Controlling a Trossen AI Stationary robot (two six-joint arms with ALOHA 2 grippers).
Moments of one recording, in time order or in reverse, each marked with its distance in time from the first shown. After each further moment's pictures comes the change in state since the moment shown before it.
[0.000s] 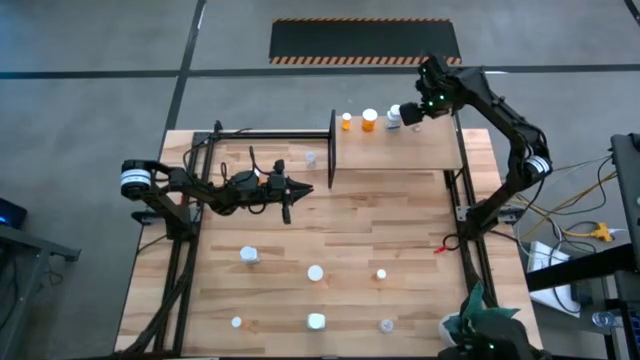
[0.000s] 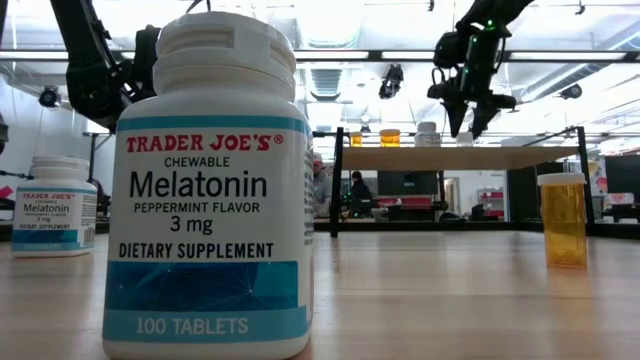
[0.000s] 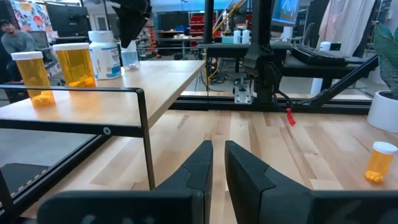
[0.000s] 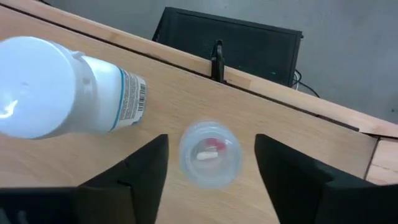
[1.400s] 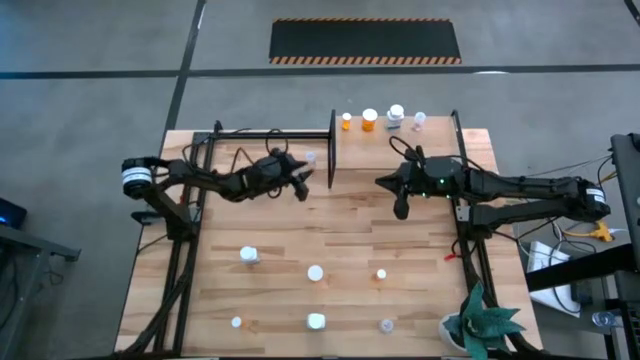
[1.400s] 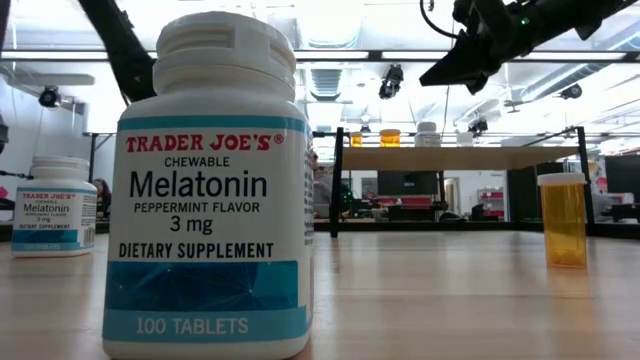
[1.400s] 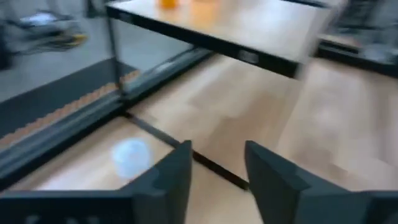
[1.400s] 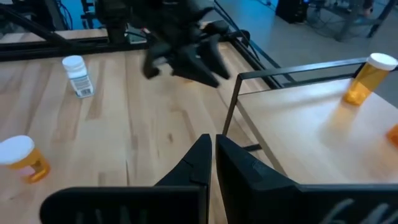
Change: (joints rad) left arm 0.085 0.008 0.213 -0.543 -0.332 -0.184; right arm 0.845 -0.667 -0.925 1.064 0.036 -0.194
